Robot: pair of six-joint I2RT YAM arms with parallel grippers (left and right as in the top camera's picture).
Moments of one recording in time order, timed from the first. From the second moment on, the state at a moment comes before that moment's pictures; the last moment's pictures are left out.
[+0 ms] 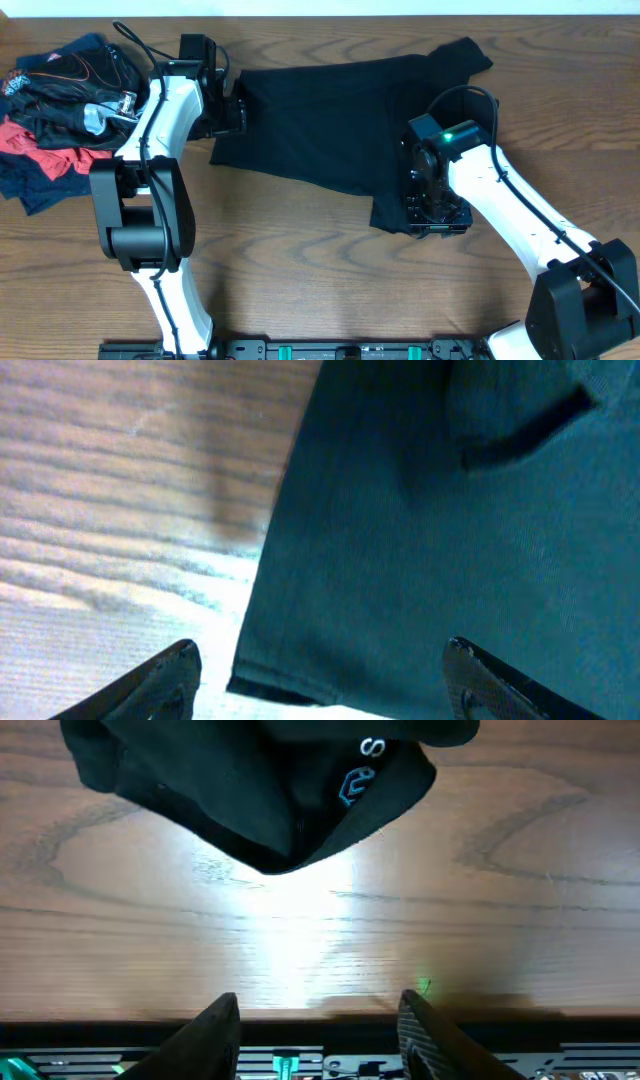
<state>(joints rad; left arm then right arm) -0.01 2.09 1.64 -0.94 0.03 -0.13 0.42 1.67 1.23 -1.35 -0.07 0.43</state>
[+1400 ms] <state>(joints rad) 0.08 2.09 1.45 -0.85 0.04 -0.18 0.42 1.67 1.04 -1.16 -0.06 0.42</state>
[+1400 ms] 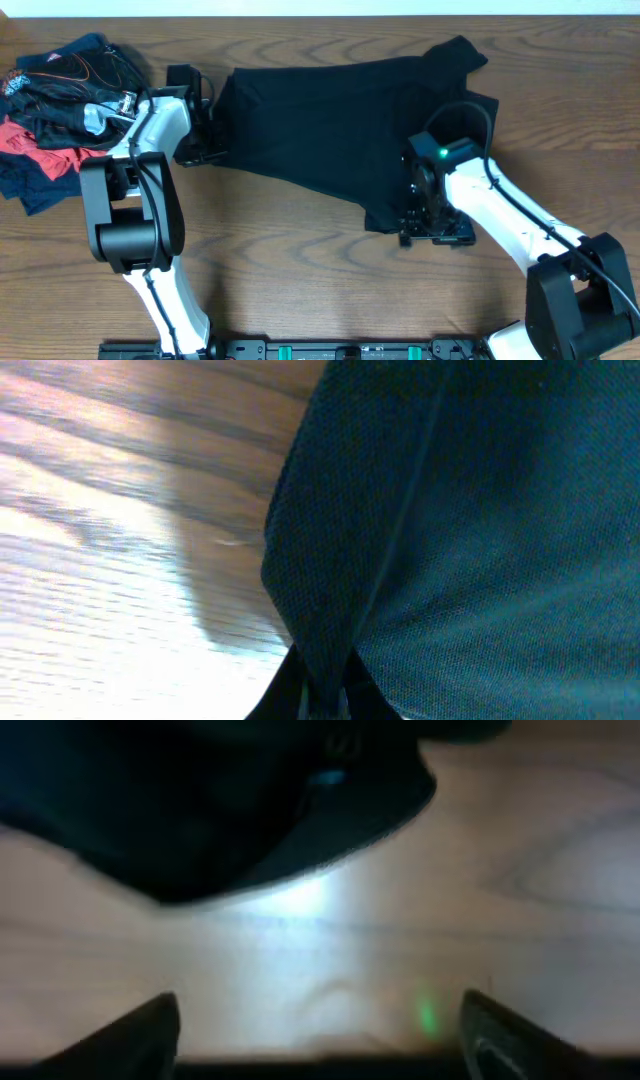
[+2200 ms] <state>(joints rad) 0.09 2.09 1.45 -0.85 0.04 -0.18 0.32 1.71 0.97 -0.73 -0.06 0.40</state>
